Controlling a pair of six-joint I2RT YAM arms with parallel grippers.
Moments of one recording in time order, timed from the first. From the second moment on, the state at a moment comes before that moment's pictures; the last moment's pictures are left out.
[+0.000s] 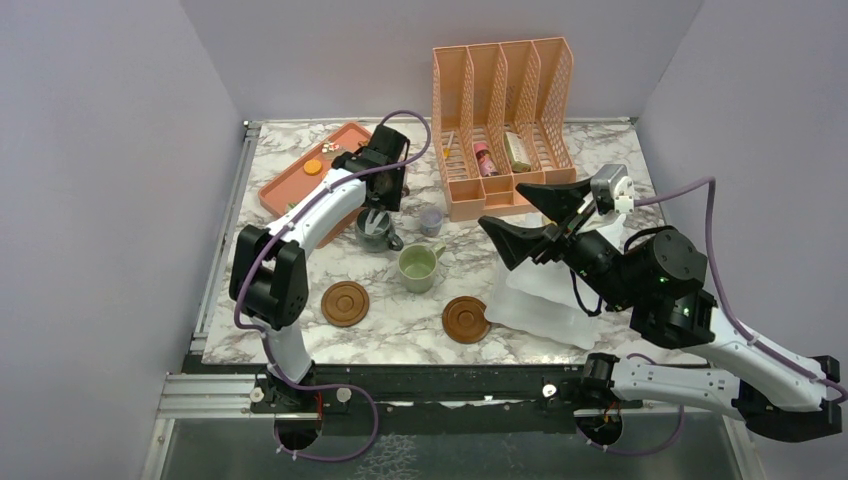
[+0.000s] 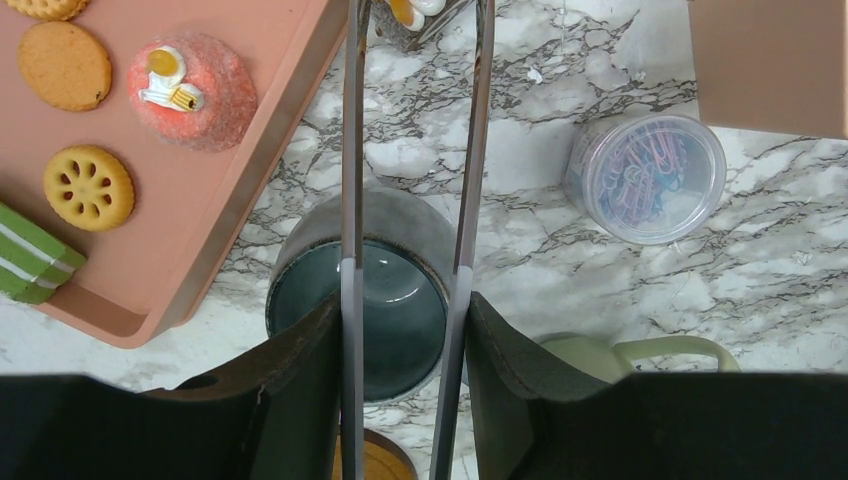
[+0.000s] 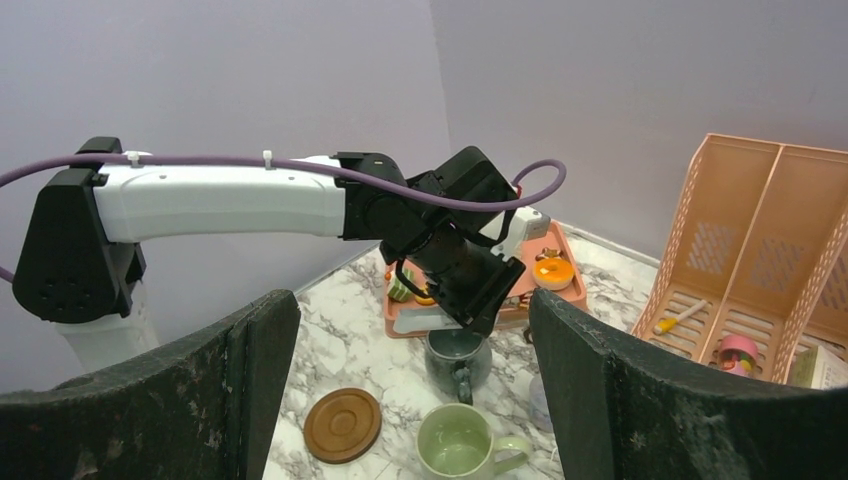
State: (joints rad) left arm -0.46 1.79 1.53 -0.75 -0.18 -0.24; right arm 1.14 0.78 1.12 -0.07 0.32 0.02
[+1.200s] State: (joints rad) left arm -0.46 1.82 1.56 -0.76 -0.08 -0.24; right arm 1.14 0.77 1.11 -0.05 0.32 0.02
